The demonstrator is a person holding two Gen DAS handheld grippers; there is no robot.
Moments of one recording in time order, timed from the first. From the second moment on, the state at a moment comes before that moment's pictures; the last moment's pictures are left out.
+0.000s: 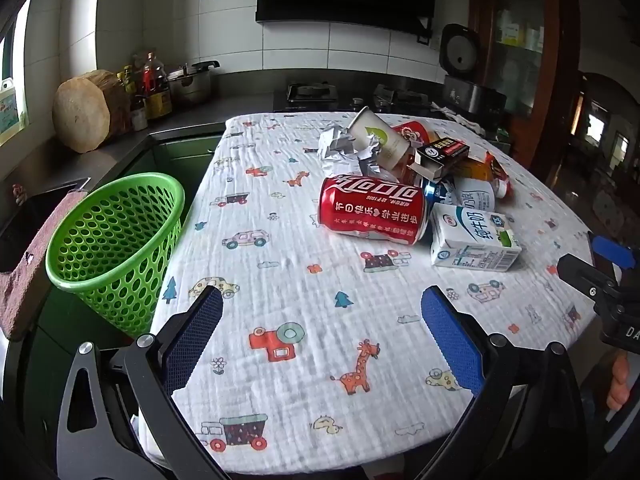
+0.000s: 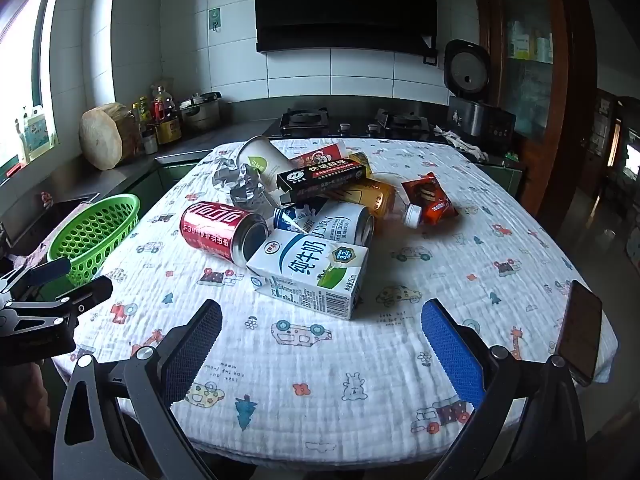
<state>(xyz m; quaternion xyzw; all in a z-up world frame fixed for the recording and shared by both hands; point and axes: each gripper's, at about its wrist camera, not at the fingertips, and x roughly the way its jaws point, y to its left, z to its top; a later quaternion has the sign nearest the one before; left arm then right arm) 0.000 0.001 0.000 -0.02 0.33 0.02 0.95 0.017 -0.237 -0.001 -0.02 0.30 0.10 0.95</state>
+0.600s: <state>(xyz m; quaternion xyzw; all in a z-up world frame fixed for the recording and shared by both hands) 0.000 0.006 0.003 -0.03 0.32 0.02 0.95 0.018 -0.235 0.000 -0.03 0.30 0.11 0.95</state>
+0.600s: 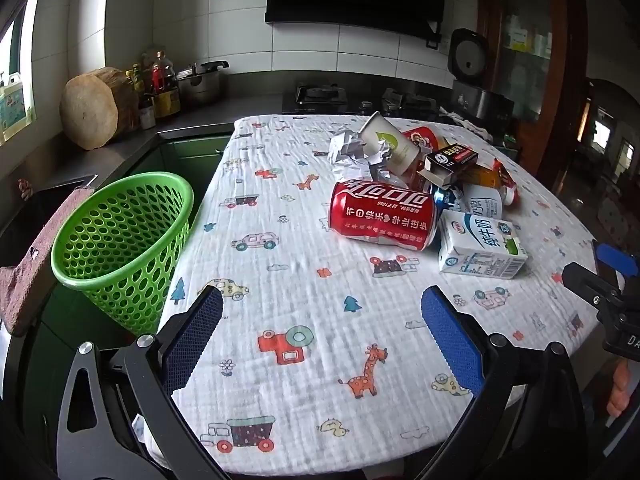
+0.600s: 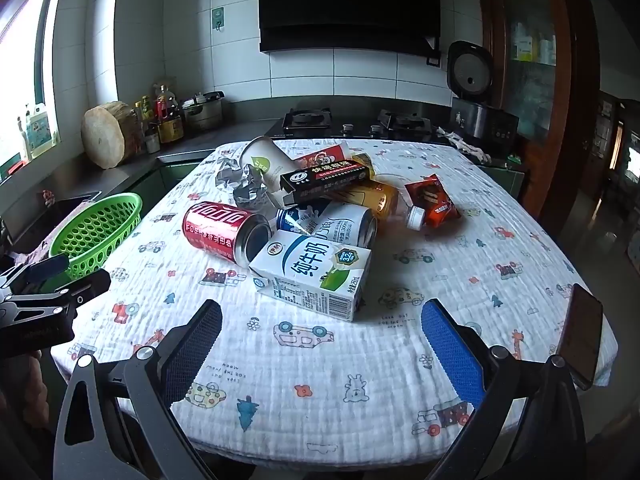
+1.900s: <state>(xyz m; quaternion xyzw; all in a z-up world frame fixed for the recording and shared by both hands) 0.003 0.007 0.004 -0.03 0.32 0.03 0.95 0.021 -0.231 0.000 -0.03 0.30 0.12 0.94</state>
